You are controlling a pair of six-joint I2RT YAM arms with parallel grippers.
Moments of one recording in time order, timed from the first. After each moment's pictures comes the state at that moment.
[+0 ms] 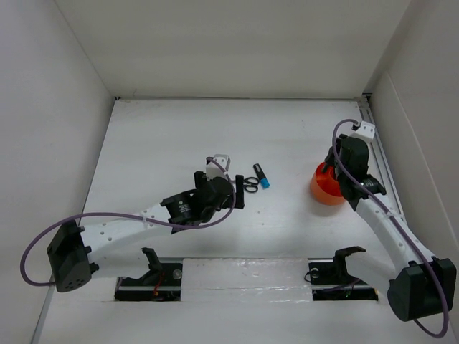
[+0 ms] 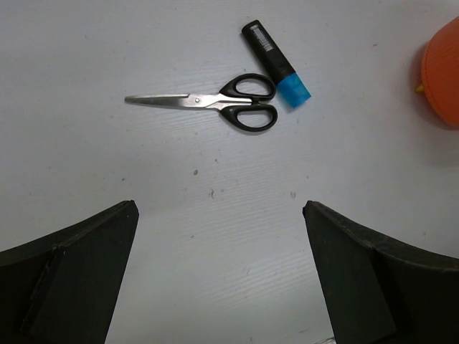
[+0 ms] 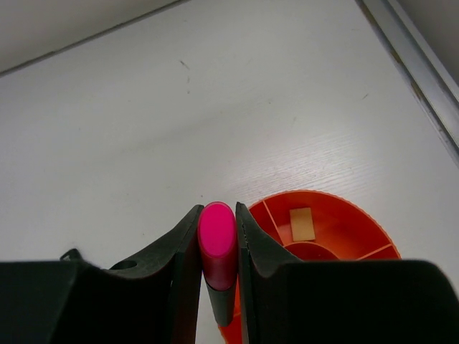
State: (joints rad) left arm -1.07 1.13 0.79 -0.31 -0.55 -0.66; right arm 0.20 1.02 0.77 -0.10 0.40 0.36
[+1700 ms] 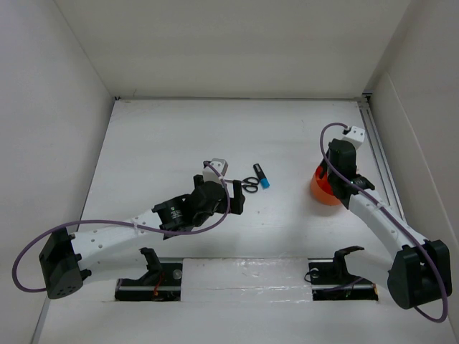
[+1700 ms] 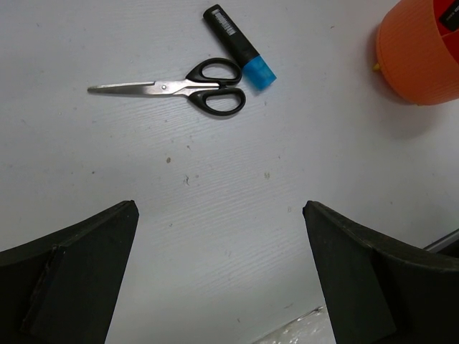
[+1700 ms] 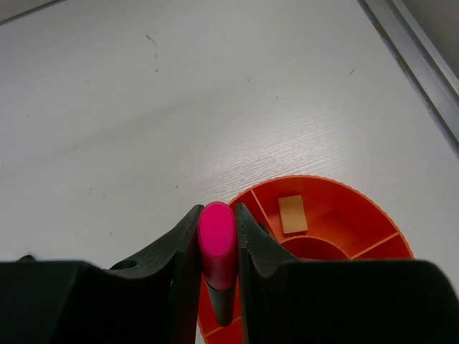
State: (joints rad) left arm -1.07 1.04 0.71 -0.25 -0.44 -0.64; right arm 0.24 1.11 0.70 -0.05 0.50 0.36
